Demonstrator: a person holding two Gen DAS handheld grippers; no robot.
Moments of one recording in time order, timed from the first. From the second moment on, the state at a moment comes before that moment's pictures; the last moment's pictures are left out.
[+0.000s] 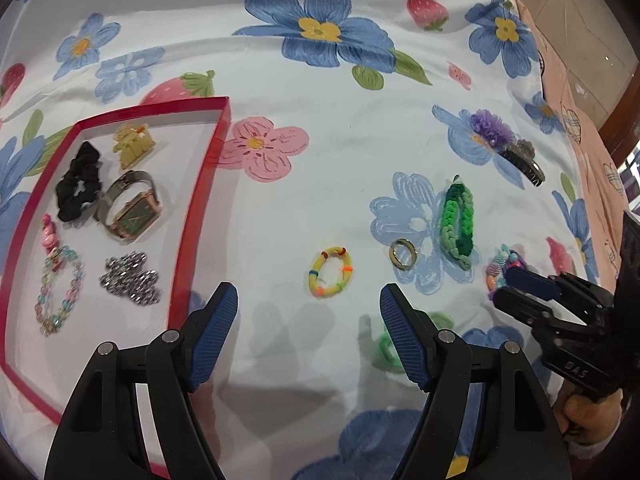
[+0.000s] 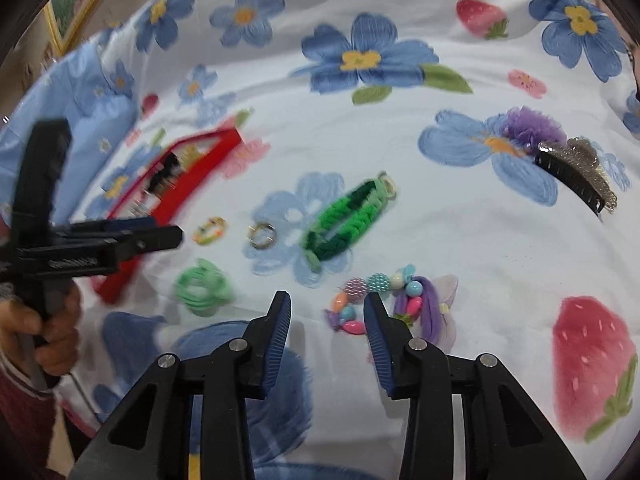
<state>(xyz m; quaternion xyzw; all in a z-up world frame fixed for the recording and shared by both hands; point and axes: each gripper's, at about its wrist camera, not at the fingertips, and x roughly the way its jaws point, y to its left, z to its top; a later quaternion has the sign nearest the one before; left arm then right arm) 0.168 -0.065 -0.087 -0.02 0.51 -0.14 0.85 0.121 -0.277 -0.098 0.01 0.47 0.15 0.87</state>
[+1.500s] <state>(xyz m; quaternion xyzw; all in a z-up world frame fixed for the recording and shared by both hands) 0.106 0.016 -0.037 -0.08 0.43 -0.14 0.89 0.103 -0.228 -0.018 0.06 0.37 0.23 0.90</state>
